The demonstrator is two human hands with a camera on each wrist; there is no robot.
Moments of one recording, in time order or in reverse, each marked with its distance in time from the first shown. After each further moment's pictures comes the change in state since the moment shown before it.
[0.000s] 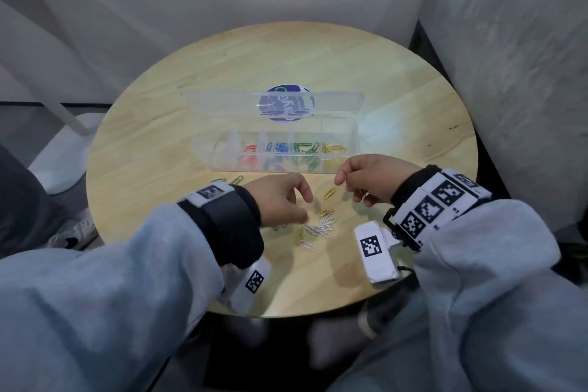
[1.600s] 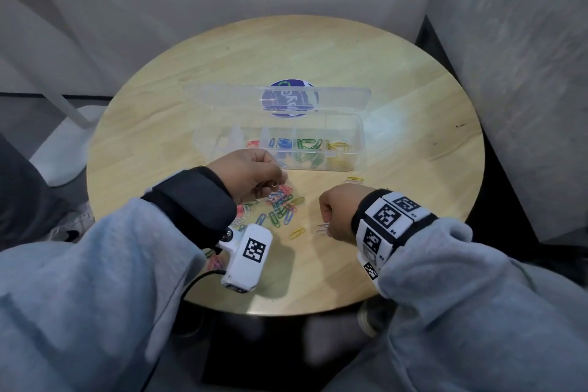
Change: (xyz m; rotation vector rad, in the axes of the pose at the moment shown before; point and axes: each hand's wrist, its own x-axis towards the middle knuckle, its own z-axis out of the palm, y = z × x) left_hand 0.003 -0.023 -0.026 -0.832 0.166 -0.133; right_hand 0.003 -0.003 0.051 -1.008 -0.098 -0.087
